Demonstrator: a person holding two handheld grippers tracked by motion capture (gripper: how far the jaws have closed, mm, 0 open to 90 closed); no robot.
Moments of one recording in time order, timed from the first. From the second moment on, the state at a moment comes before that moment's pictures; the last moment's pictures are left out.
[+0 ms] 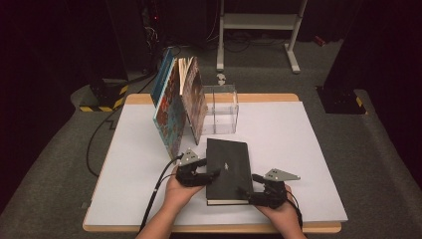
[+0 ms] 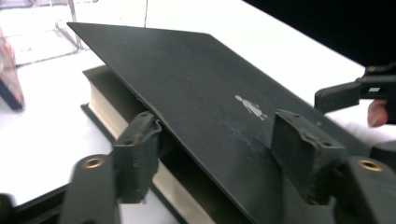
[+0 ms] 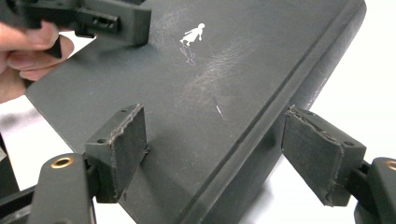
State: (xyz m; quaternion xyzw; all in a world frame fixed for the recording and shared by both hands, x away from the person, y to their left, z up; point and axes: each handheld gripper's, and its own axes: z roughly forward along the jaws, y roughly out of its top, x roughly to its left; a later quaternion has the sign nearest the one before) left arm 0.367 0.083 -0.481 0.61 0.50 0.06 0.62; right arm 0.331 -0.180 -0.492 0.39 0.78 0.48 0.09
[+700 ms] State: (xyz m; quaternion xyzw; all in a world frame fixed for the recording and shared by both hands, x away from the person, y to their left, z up) left arm 0.383 0.080 -0.472 0.61 0.49 0.05 0.62; right arm 0.334 -0.188 -0.494 0.39 0.77 0.49 0.09
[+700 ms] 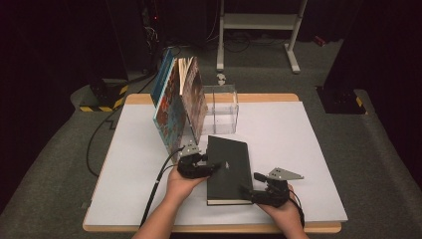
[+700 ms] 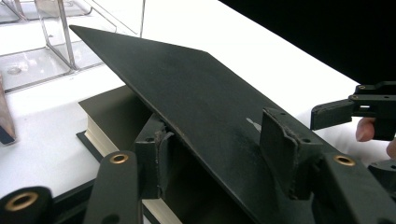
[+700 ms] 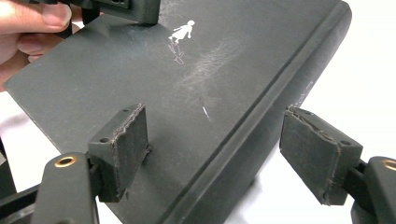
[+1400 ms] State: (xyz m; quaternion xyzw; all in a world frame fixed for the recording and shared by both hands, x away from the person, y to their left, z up) left arm 0.381 0.083 -0.474 0.62 0.48 0.06 0.62; right arm 0.365 -0.186 -0.491 0.42 0.77 0.47 0.08
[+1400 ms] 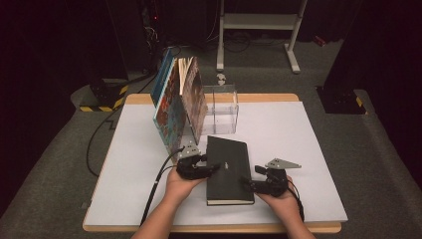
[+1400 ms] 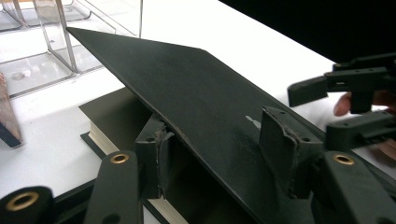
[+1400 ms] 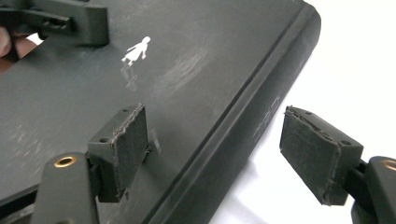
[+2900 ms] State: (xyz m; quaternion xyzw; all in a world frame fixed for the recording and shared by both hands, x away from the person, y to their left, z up) left arm 0.368 0.083 -0.473 0.63 0.41 0.10 0.65; right arm 0.375 -0.182 -0.493 0.43 0.76 0.48 0.07
